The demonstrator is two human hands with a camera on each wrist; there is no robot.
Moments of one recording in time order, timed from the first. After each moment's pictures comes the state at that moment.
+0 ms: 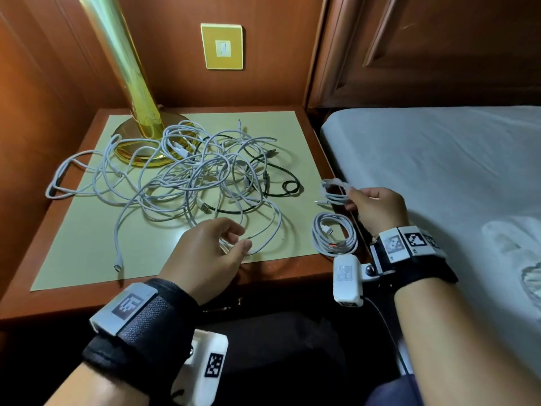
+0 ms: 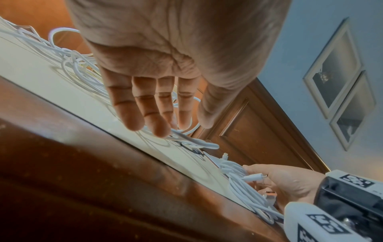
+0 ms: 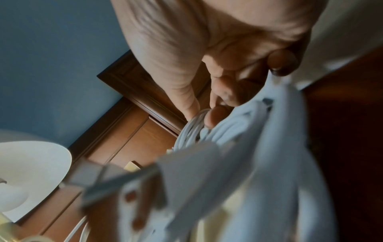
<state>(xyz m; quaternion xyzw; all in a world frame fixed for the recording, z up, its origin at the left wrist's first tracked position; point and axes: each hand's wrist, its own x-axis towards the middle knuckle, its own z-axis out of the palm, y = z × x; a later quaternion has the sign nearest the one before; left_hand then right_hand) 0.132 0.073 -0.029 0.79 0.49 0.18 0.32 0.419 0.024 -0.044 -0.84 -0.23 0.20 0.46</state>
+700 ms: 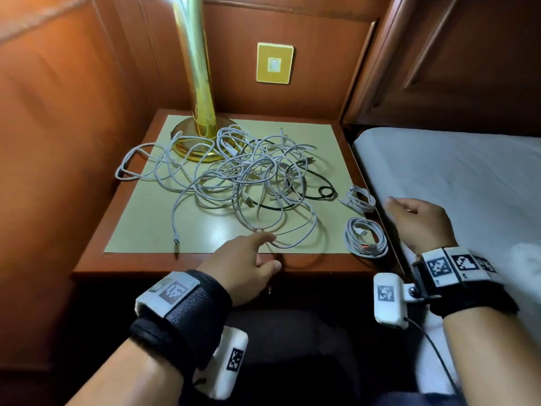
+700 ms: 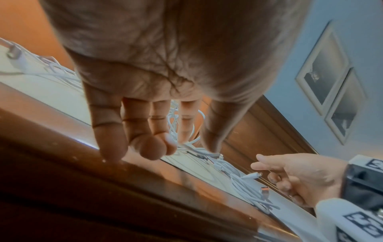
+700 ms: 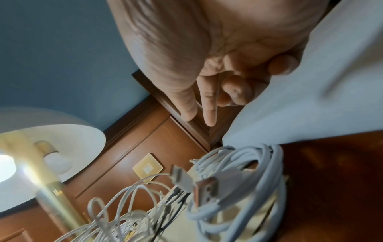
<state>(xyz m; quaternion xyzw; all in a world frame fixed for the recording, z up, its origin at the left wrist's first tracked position) 0.097 0.048 -0.016 0.80 0.48 0.03 0.35 0.392 -0.006 -0.009 -0.85 -0.31 0.16 0.40</state>
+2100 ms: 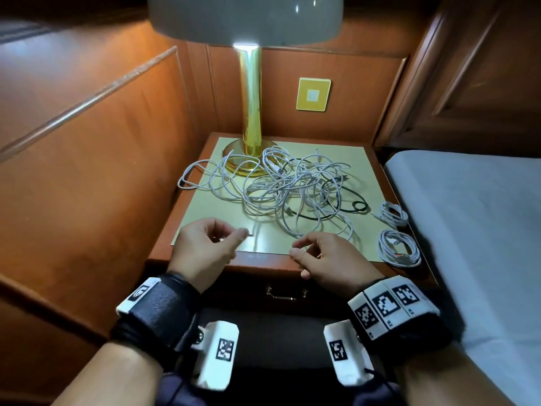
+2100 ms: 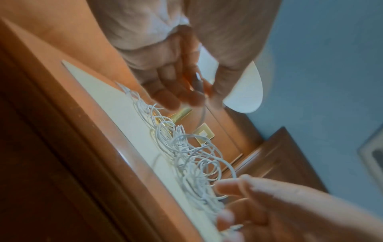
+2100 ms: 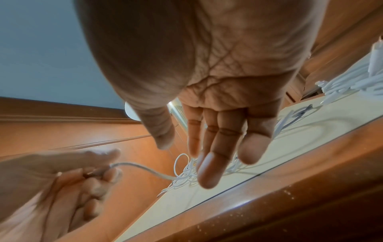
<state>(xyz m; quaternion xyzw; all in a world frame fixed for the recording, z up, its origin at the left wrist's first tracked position) 0.001 0.047 -0.001 0.59 0.56 0.42 0.39 0.222 -0.002 -0.007 -0.70 -0.59 0.34 0.23</state>
